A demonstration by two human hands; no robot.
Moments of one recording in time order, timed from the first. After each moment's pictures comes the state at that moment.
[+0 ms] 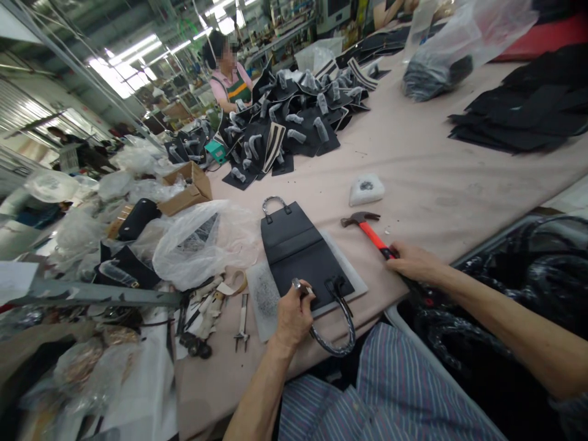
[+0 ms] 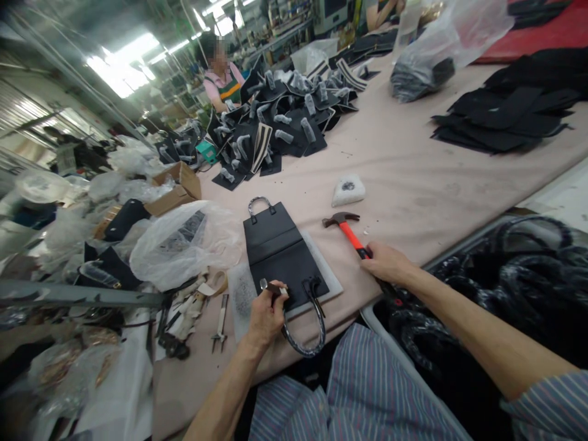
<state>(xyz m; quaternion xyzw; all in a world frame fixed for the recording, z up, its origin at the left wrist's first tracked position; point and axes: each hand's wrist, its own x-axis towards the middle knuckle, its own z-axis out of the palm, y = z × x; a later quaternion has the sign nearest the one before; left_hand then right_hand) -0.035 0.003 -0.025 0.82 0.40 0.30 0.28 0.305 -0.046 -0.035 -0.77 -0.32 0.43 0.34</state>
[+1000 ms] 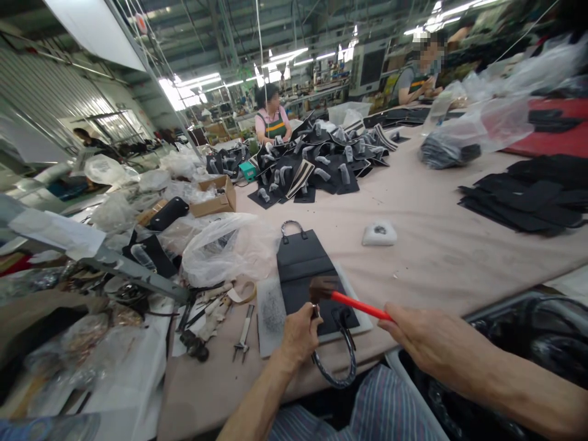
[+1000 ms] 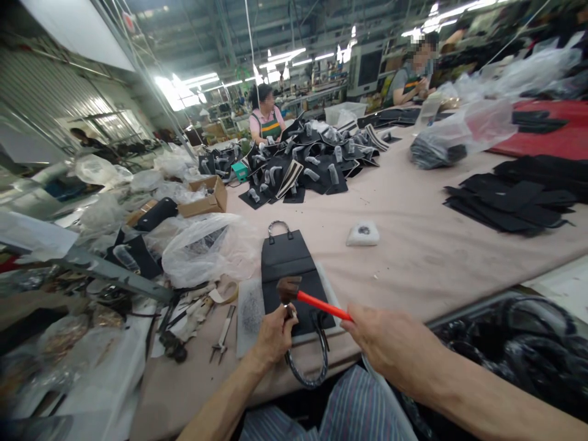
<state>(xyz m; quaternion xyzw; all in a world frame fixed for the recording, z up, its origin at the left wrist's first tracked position) -0.036 0.000 -0.023 0.82 0.43 0.26 0.28 0.219 -0.101 0.132 -0.61 -0.76 0.07 0.23</state>
